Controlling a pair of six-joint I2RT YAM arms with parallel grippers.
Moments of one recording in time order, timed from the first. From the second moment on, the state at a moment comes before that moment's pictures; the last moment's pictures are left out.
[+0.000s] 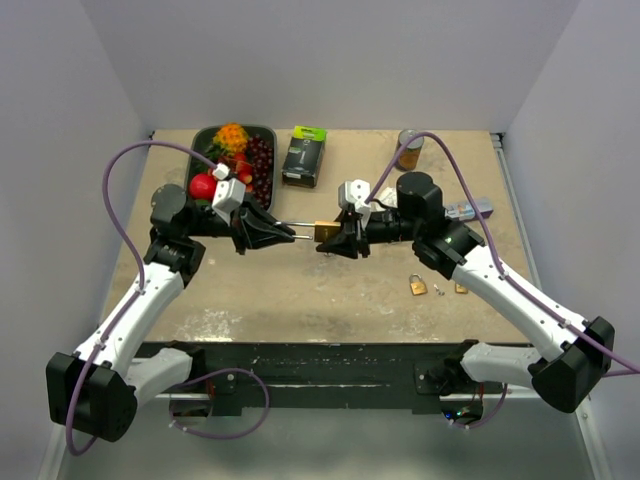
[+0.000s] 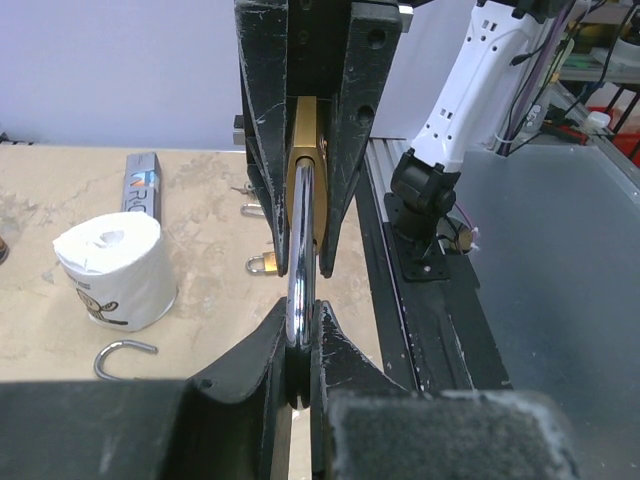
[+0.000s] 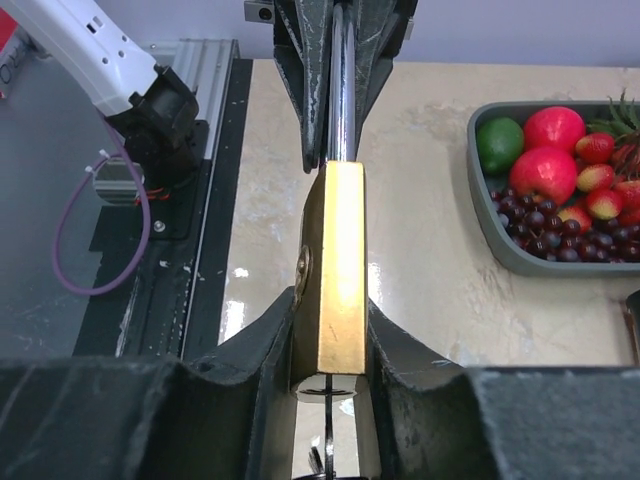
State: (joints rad) left arm -0.28 1.05 0.83 0.46 1.32 -0.29; right arm 0.68 1.19 1.11 -0.18 -0.83 -0.24
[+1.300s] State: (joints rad) left arm -0.44 1.09 0.79 0.69 1.21 -0.34; right arm 0.70 1.22 1.18 -0.26 -0.88 -0.19
